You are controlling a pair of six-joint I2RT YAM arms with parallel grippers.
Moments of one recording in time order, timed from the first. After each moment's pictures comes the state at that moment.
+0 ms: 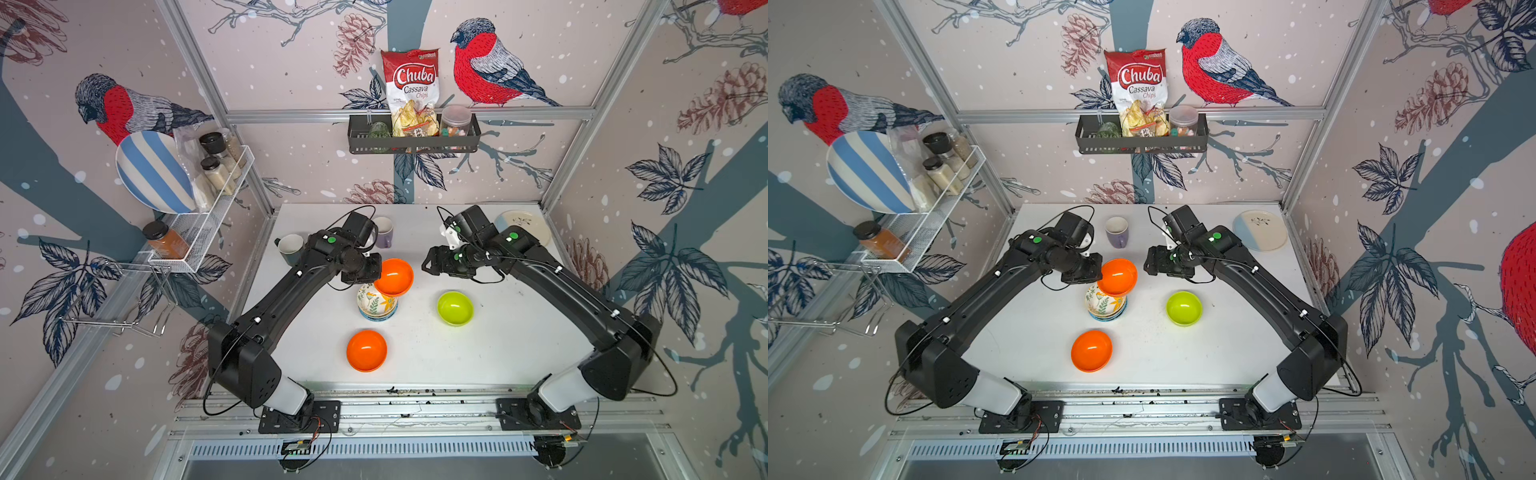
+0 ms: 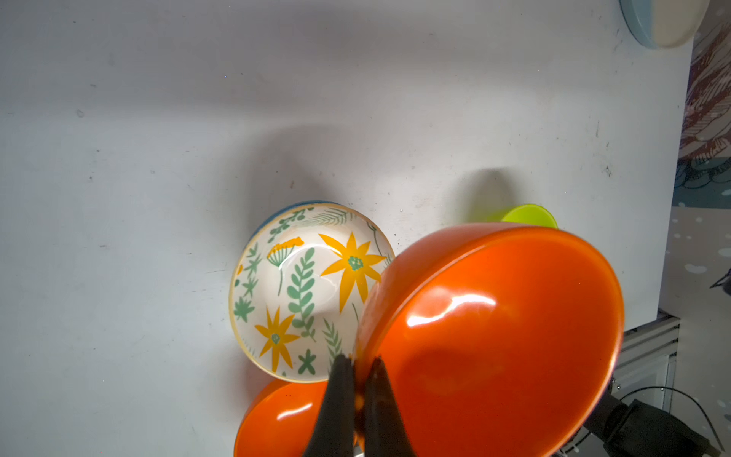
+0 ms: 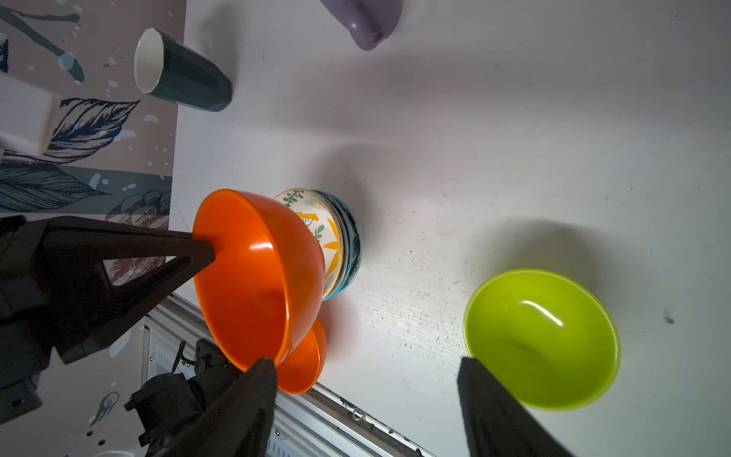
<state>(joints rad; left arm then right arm) -0.52 1.52 1.47 -1.08 0.16 -0.49 0.70 1.54 1.57 -1.01 -0.22 0.55</state>
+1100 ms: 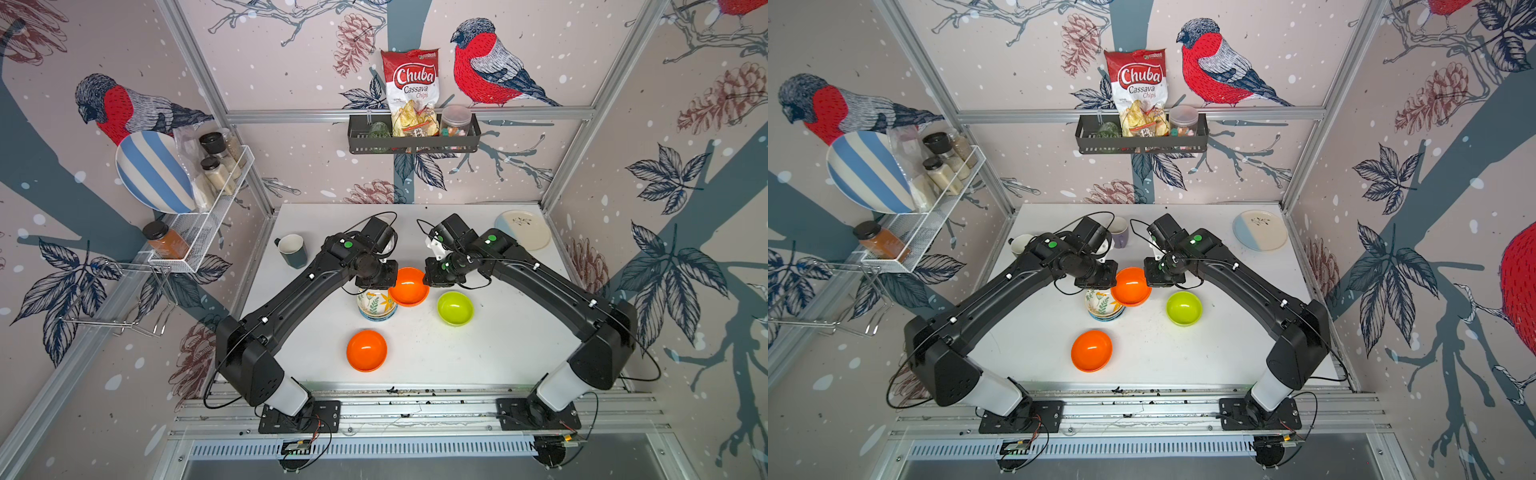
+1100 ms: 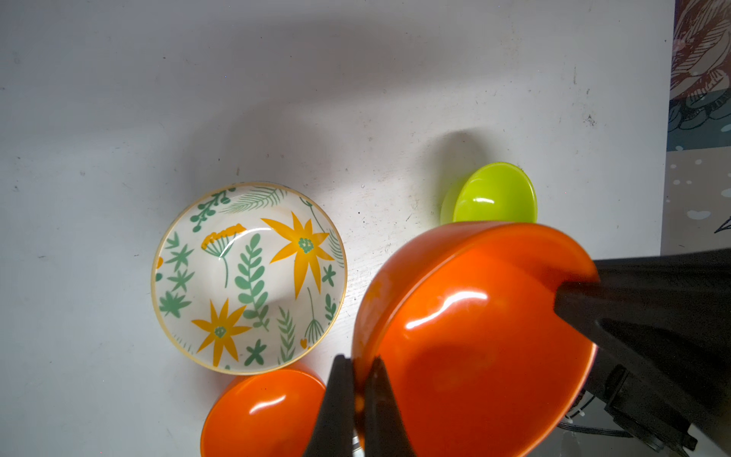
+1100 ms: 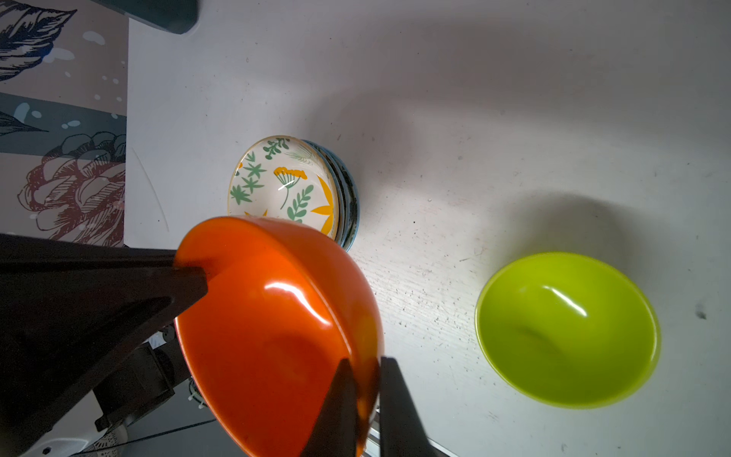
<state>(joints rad) -0.64 1.54 1.50 -1.09 0.16 -0.50 0.76 1.63 1.57 -1.04 -0.22 0.52</state>
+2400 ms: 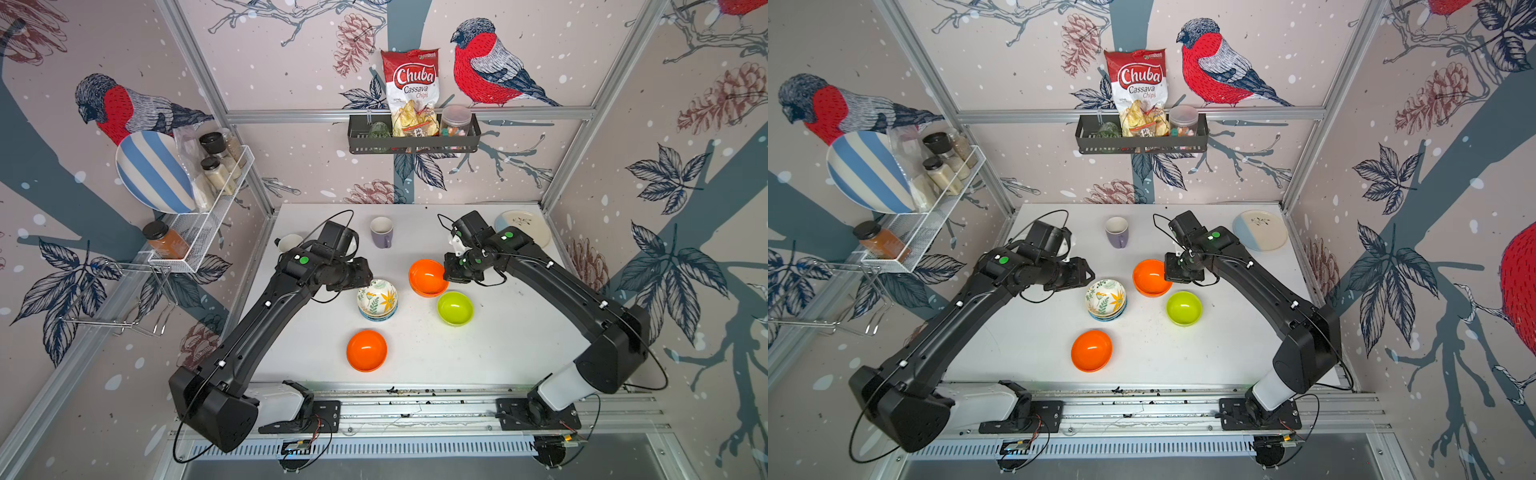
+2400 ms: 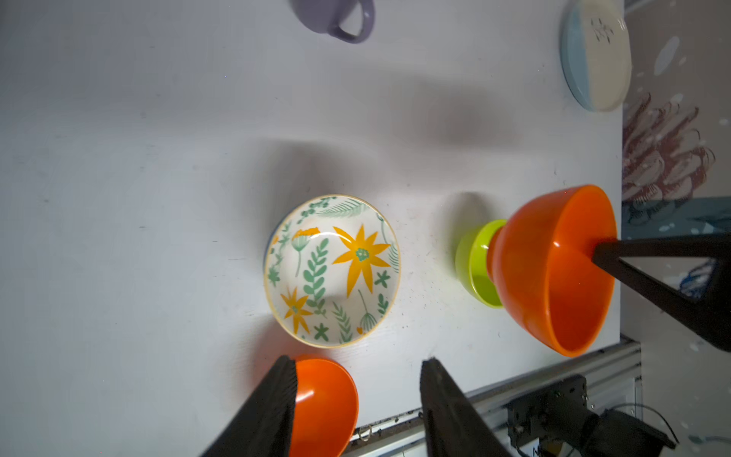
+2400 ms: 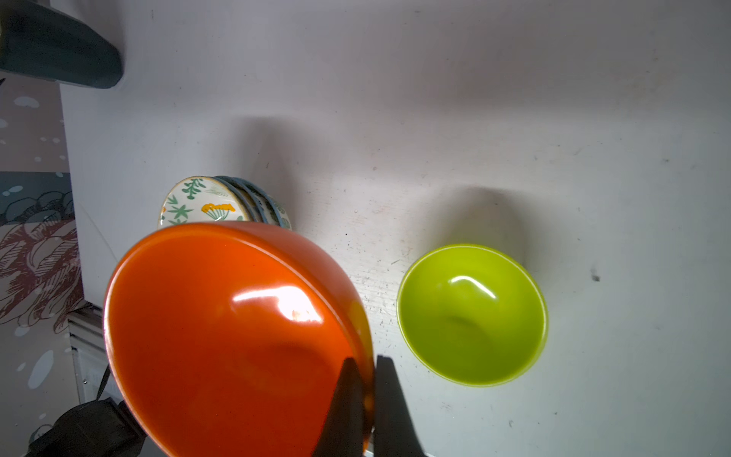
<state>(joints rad) -0.43 1.26 1.30 -1.04 0.15 -0.54 0.63 1.57 1.48 -1.06 -0.16 0.52</state>
